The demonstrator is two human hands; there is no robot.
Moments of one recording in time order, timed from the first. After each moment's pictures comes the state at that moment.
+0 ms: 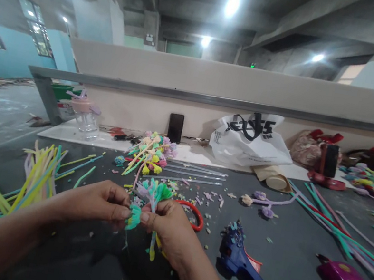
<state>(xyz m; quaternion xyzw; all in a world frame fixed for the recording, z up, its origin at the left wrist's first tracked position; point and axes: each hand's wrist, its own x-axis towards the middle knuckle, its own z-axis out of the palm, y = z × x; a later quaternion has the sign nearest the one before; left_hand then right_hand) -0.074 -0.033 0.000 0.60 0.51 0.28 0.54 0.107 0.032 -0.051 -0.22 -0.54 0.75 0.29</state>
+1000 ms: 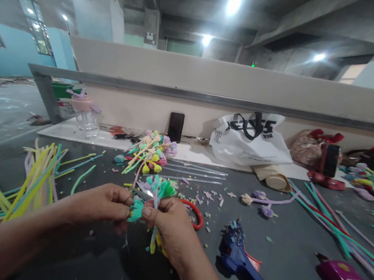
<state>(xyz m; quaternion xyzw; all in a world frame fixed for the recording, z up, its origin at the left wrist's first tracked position) -0.061 -0.032 -0.011 0.55 0.53 0.32 0.56 0.104 0.030 -0.044 -0.25 -0.53 0.74 0.33</state>
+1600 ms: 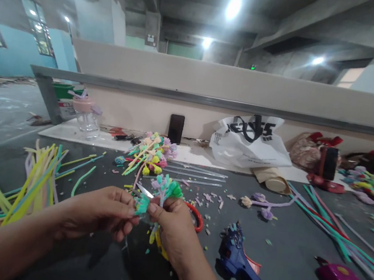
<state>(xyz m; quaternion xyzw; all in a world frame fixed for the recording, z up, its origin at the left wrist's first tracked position) -0.056 -0.037 -0.010 0.43 0.49 0.38 0.66 0.103 0.032 -0.045 -0.25 -0.50 0.73 0.40</state>
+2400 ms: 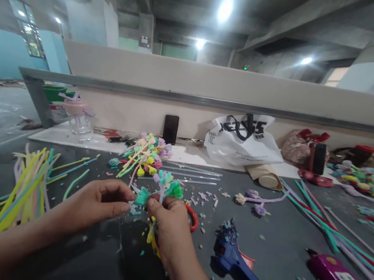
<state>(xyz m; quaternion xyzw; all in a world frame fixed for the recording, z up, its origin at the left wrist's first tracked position) -0.059 -0.033 -0.012 0.59 0.56 0.45 0.37 0.102 0.033 -0.049 -0.32 -0.49 0.68 0.44</state>
